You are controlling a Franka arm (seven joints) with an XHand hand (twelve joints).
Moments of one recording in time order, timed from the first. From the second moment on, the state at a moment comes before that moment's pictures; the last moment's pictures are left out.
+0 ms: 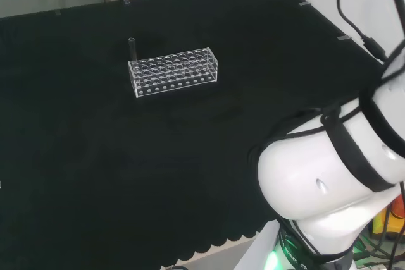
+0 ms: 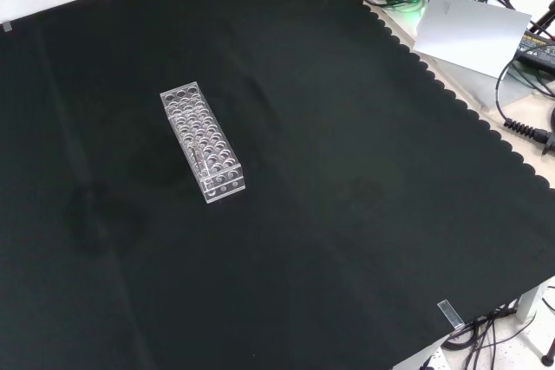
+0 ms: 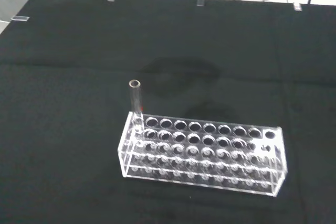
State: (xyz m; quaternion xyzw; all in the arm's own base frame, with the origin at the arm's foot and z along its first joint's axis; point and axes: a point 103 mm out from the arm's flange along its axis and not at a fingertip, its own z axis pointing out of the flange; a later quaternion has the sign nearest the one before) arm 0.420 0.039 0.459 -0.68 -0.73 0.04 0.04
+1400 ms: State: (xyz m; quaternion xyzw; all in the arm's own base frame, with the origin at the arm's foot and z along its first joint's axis) arm 0.573 0.090 0.361 -0.63 -0.76 0.10 0.07
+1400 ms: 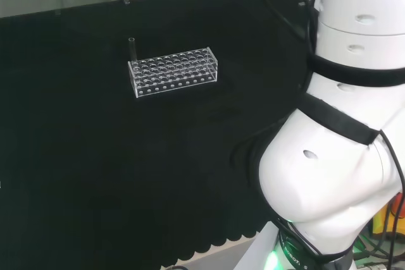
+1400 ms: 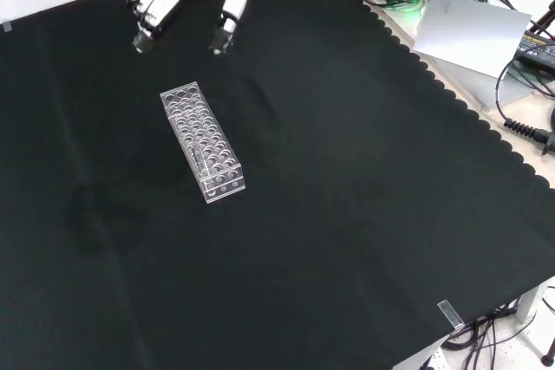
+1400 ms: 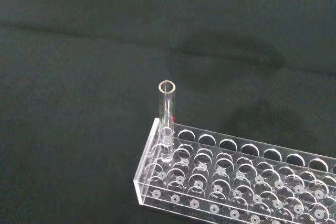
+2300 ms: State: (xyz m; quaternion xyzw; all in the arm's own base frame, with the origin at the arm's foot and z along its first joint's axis) arm 0.622 0.083 0.281 -0.63 -0.75 0.18 0.12
